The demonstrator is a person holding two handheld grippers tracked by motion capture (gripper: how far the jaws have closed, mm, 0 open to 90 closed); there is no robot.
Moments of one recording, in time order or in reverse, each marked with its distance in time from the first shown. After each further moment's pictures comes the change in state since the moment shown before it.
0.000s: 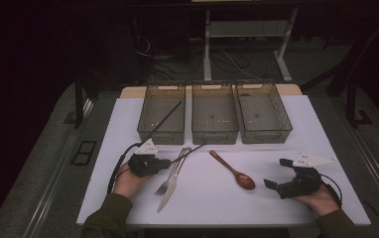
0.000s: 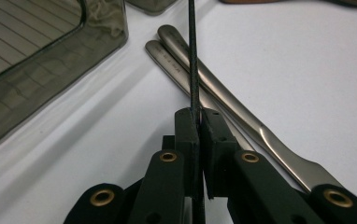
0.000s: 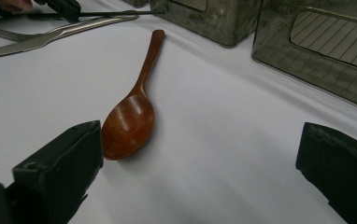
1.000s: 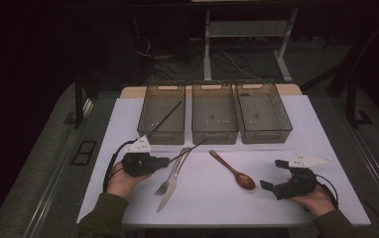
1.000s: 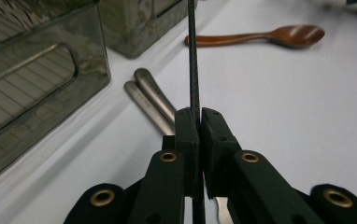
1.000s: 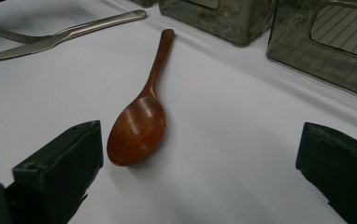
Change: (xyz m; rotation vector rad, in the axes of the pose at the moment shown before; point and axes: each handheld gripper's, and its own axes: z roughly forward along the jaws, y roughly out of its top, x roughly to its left) left arm -0.016 0.020 -0.035 -0.079 -0.051 -0.006; right arm 0.004 -0.002 0.009 -0.003 0.032 0.013
